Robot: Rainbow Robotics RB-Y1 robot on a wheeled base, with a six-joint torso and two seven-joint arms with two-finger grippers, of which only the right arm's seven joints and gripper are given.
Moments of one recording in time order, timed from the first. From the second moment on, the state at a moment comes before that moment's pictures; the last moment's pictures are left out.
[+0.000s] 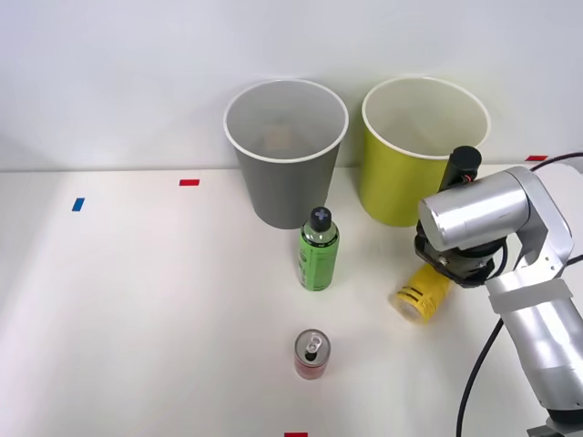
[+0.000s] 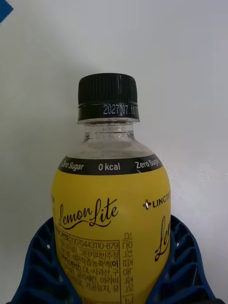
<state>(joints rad) -0.48 -0.26 0.13 -1.59 -0.05 1.65 0.56</state>
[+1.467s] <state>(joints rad) -0.01 -0.31 0.02 -2.56 0.04 1.42 1.27</state>
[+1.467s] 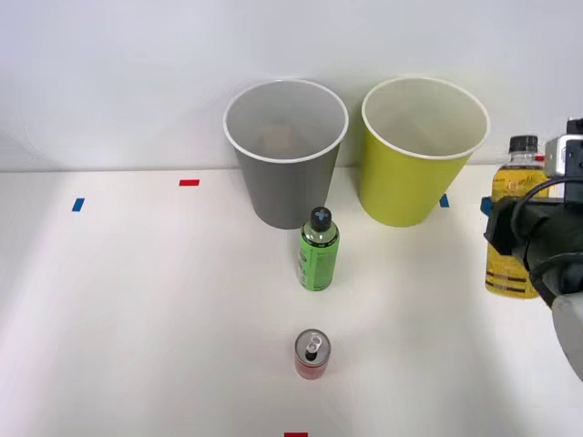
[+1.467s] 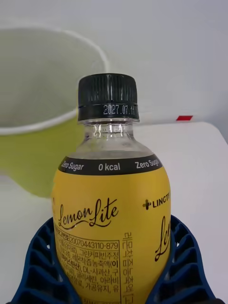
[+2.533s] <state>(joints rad) -0.49 -0.15 -0.16 -2.07 -0.27 0.83 1.41</state>
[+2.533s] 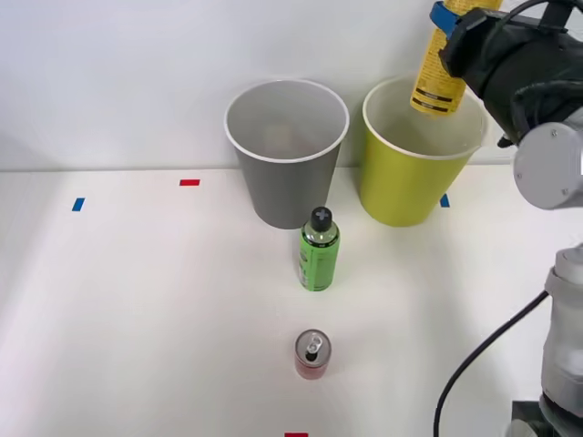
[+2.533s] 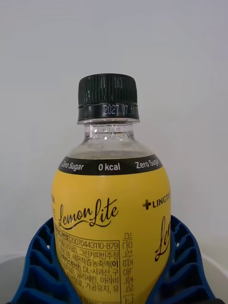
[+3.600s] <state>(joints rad) -0.63 -0.18 -0.12 -1.66 -0.27 0.49 1.61</state>
